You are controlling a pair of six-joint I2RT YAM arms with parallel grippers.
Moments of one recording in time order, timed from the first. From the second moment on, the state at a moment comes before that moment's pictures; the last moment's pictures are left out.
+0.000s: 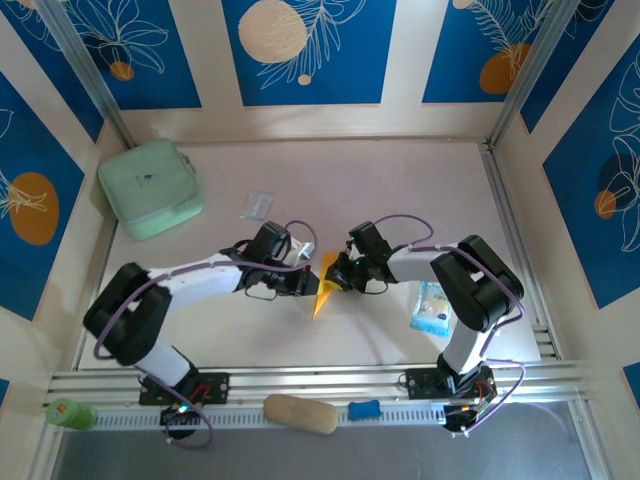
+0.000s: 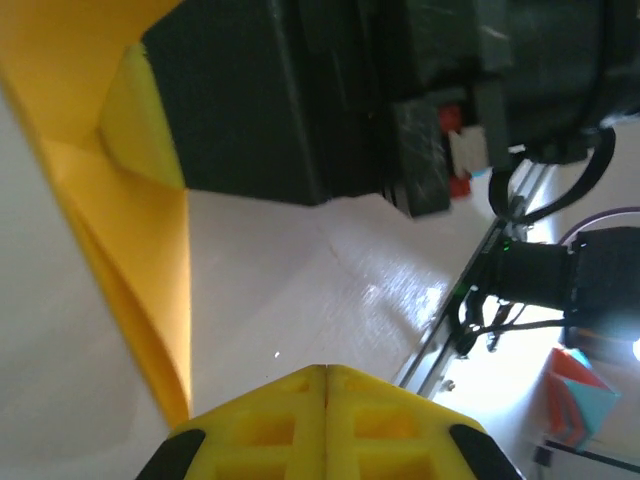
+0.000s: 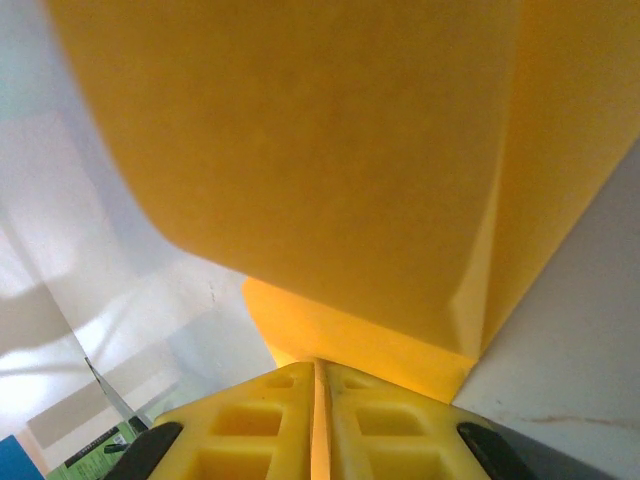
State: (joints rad) left arm -0.70 1.59 0.81 -0.14 0.72 -0.61; right arm 0.58 1.74 0.76 -0.02 -0.51 1.05
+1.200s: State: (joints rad) left arm -0.74 1.73 0.87 -0.31 0.57 -0.47; right arm 0.58 1.74 0.76 -0.02 -0.51 1.05
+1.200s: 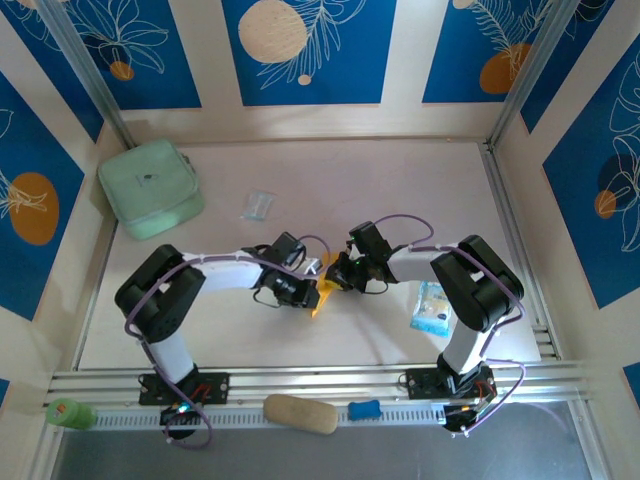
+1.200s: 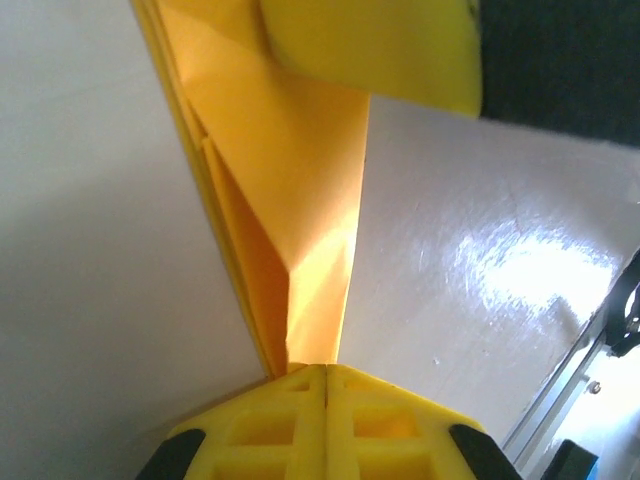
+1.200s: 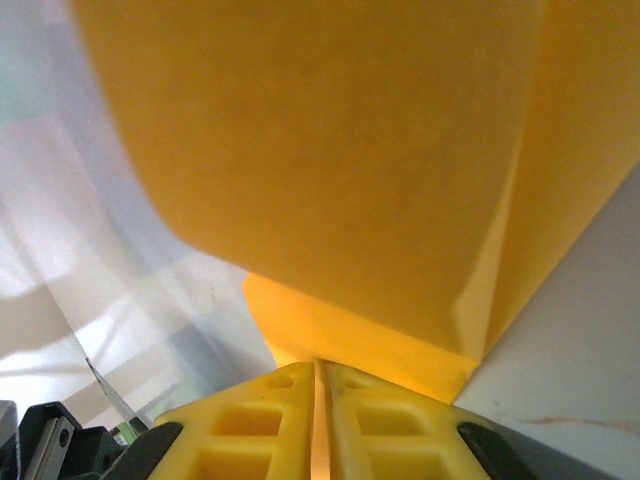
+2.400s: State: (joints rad) left arm -0.73 1.81 0.91 -0.18 0.52 -0.57; right arm 0.58 1.73 0.75 0.00 -0.51 1.05
